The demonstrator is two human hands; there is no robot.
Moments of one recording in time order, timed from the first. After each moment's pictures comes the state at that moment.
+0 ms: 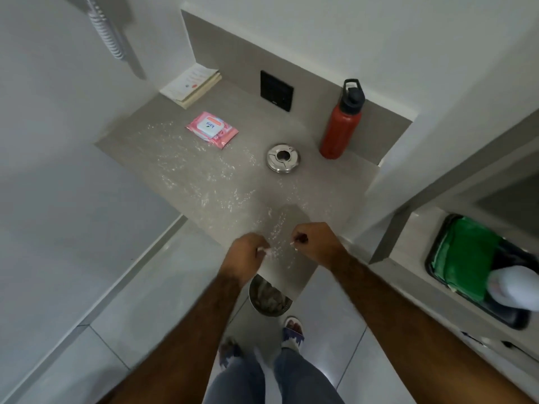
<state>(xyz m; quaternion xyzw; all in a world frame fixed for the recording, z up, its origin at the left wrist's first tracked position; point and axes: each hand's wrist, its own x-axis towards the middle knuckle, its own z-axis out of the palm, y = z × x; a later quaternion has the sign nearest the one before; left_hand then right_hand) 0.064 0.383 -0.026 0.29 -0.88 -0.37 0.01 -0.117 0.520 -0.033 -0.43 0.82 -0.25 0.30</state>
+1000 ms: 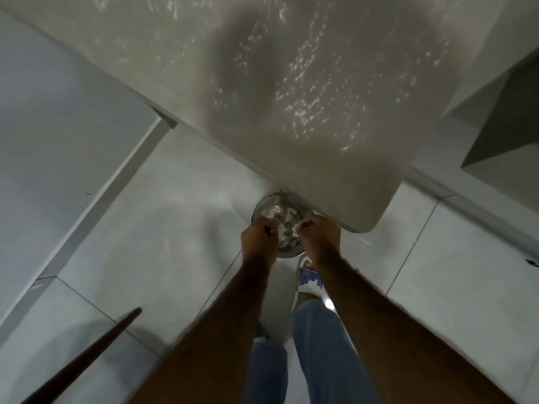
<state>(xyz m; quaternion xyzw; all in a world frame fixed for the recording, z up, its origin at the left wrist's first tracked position) 0.118 0.464 -0.377 0.54 -0.71 -0.45 -0.08 0.029 0.565 -0.404 0.01 0.87 -0.35 0.36</state>
